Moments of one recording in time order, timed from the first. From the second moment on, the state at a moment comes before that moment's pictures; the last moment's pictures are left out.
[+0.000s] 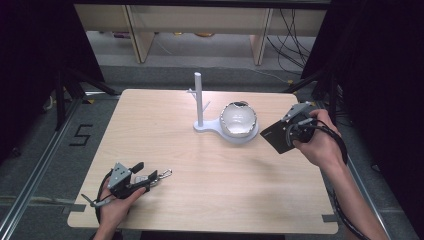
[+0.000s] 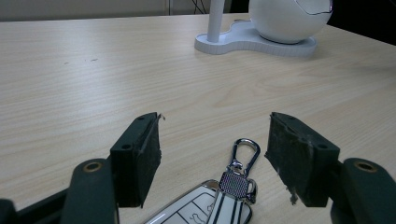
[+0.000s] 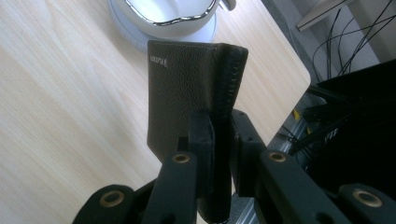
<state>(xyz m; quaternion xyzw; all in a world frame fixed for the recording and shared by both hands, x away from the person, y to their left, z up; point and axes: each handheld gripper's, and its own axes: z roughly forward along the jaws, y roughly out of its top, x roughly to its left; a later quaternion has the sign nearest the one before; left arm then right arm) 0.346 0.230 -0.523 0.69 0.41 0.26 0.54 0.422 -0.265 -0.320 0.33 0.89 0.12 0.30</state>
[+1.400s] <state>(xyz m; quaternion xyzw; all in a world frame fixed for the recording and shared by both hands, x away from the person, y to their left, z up) 0.343 0.228 -0.523 0.69 0.42 0.25 0.53 0.439 -0.239 -0.301 0.30 0.88 0.15 0.34</state>
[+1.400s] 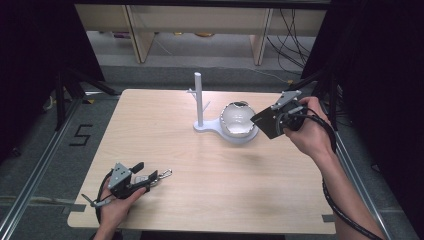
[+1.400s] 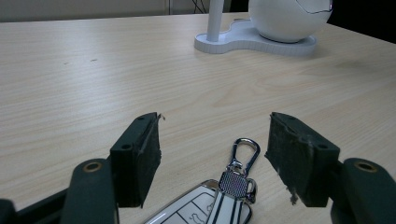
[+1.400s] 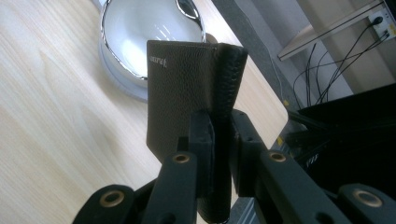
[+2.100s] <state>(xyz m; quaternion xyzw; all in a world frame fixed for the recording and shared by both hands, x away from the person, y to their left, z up) 0.344 0.229 -0.523 0.69 0.42 0.25 0.54 0.454 -0.219 -0.300 0.28 0.88 0.16 0.34</state>
